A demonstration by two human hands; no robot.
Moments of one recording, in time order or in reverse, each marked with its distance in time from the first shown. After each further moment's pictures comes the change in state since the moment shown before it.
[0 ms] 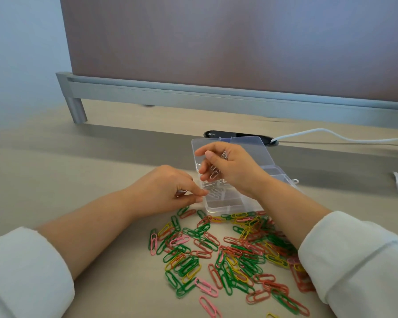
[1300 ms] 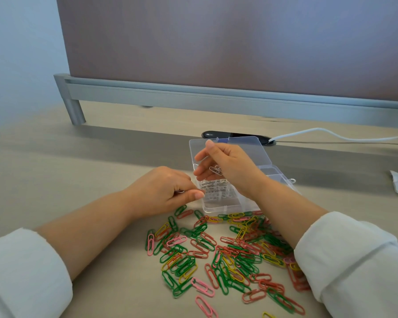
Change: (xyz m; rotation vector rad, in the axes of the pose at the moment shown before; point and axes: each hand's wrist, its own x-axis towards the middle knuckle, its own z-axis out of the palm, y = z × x) left_hand -0.001 -0.005 0.004 0.047 0.048 0.015; right_hand -0.004 -0.004 -0.002 0.075 0.024 0.056
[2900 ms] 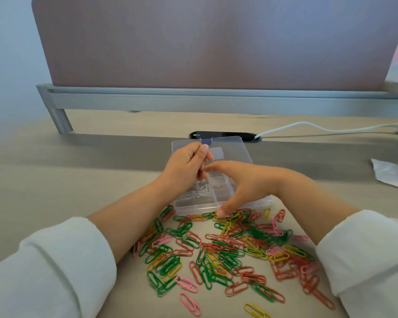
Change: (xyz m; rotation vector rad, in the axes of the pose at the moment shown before) left_hand 0.068 0.025 0.033 -0.649 0.309 -0.533; right_hand -0.029 -0.005 -0.052 -0.905 -0.403 0.132
